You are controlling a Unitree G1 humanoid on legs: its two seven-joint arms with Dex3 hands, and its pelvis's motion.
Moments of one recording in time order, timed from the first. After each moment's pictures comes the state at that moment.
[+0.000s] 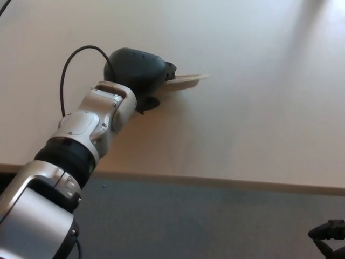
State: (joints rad) left_arm -1.00 0.27 -0.44 0.99 0.93 -0.12 0.11; right_arm -0.37 -0.46 0.17 1.24 -0.28 -0.30 0.07
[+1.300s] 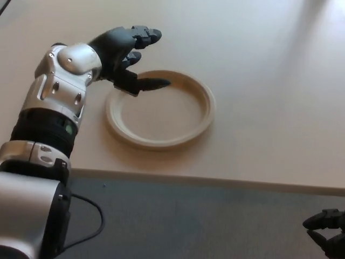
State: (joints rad) left_arm -1.09 0.28 -0.07 0.91 0.44 0.13 -0.57; right_arm -0.42 -0.46 0.19 1.23 -0.29 -0.29 0.08
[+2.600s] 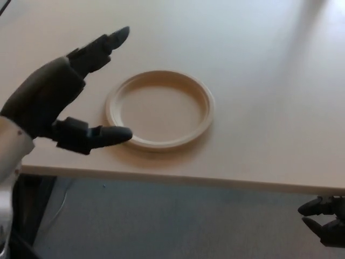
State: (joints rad) left_arm -0.27 0.42 0.12 -0.38 0.35 0.14 -0.55; right_arm -0.47 -0.45 0.19 1.23 -0.29 -0.28 0.09
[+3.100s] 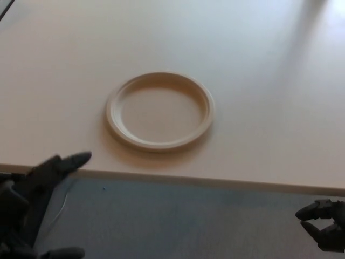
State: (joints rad) left_arm 0.38 0.42 0.32 -0.57 0.10 0.03 -0.67; right_arm -0.46 -0.44 0.19 1.25 -0.29 -0.28 0.09
